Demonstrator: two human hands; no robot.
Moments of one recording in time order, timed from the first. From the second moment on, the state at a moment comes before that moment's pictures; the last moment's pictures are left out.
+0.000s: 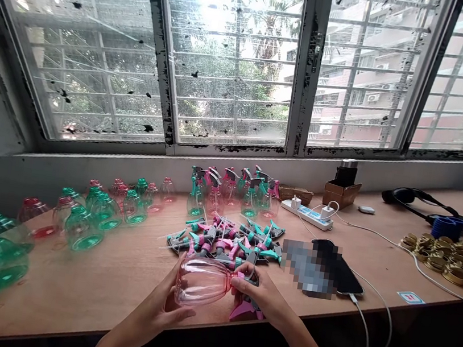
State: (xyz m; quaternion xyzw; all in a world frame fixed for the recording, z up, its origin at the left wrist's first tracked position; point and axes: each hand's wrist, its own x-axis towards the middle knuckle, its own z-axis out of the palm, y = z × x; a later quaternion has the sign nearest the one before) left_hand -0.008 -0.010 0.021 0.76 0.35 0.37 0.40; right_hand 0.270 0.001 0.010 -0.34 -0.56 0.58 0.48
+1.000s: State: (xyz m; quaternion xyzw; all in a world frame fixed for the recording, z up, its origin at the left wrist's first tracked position) left_hand -0.011 -0.007 0.019 0.77 0.36 0.35 0.39; right_hand 0.271 0.003 0.005 -0.32 -0.57 0.58 0.48
